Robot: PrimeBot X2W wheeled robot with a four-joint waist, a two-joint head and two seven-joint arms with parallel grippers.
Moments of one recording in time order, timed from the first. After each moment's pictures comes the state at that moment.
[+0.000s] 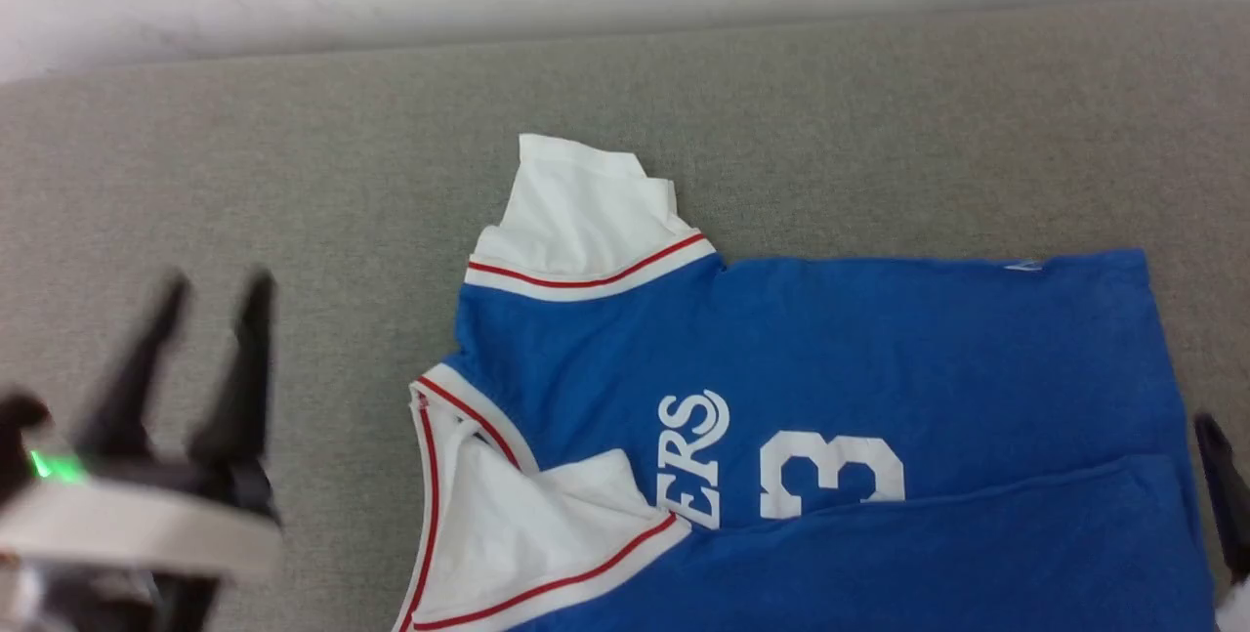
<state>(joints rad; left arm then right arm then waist) 0.13 0.41 -0.01 -0.56 -0.71 0.16 0.12 0.25 -0.27 -0.29 -0.34 0.28 0.13 0.33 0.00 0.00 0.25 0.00</state>
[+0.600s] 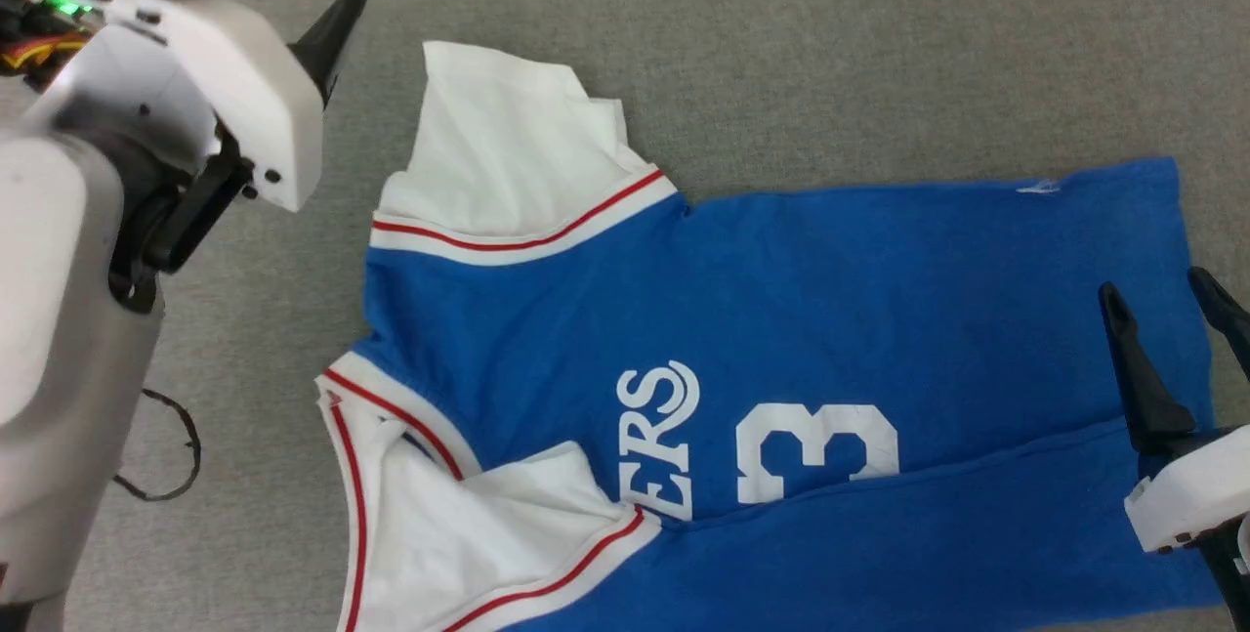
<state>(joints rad) -0.82 0.56 -0.36 0.03 -0.47 -0.10 0.47 0.02 -0.27 -0.12 -0.29 0.23 0.13 0.23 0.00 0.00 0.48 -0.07</state>
